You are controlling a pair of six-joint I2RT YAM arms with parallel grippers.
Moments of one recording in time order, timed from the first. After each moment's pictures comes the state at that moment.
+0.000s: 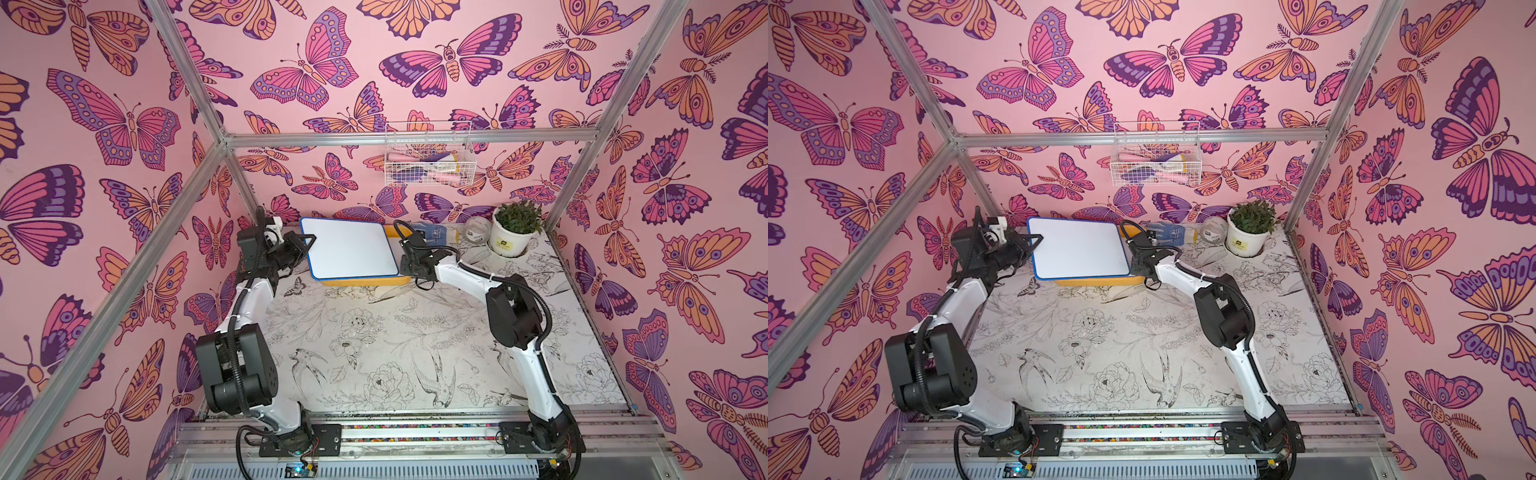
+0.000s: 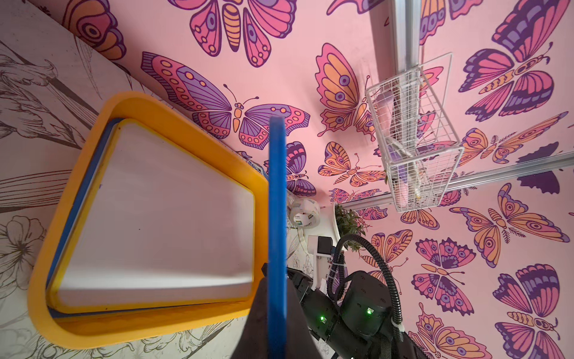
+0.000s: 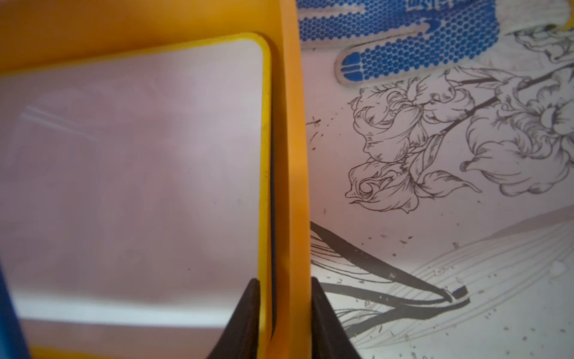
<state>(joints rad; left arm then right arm) 0.25 1.61 1.18 0.06 0.82 -0.81 0.63 2.31 1.89 -0.48 0.25 0.61</state>
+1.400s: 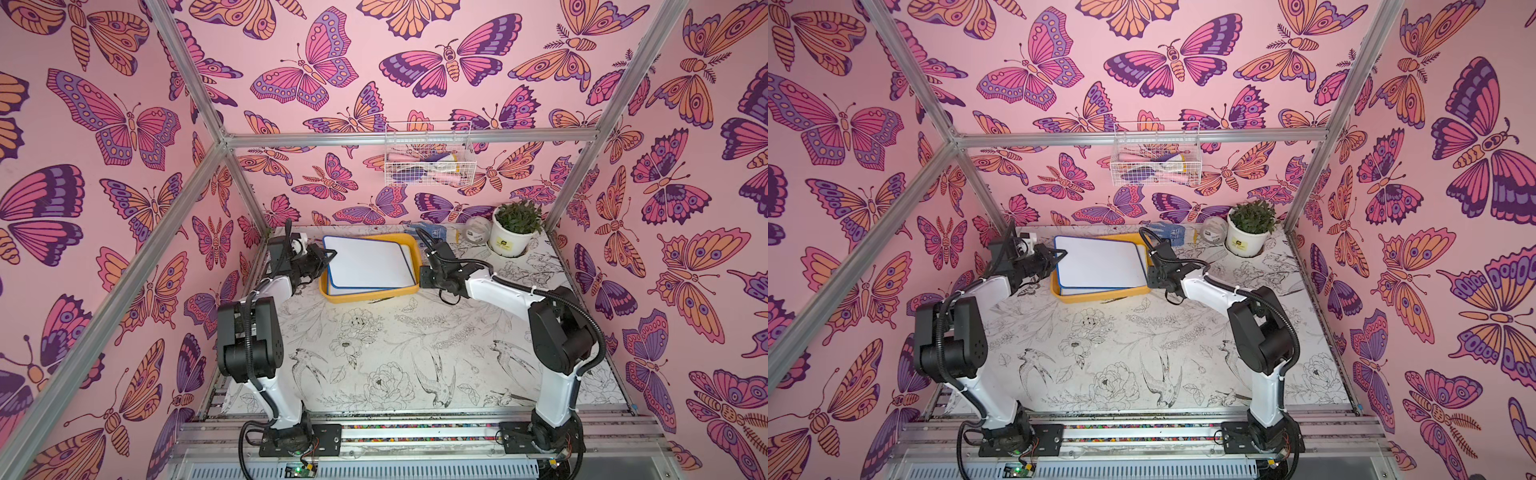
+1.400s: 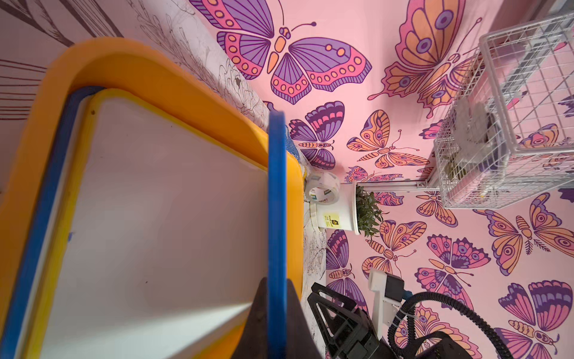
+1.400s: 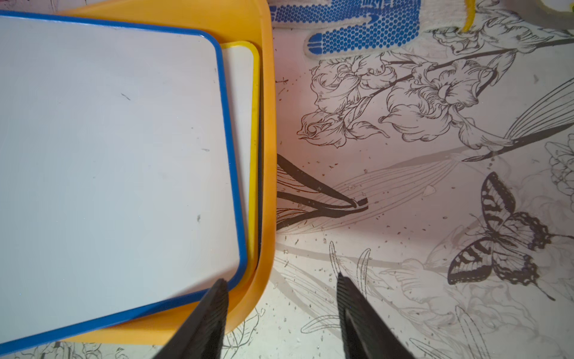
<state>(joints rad) 0.14 1.81 1.15 0.15 0.82 -0.89 0.60 1.91 1.38 -0.31 0.18 0.50</state>
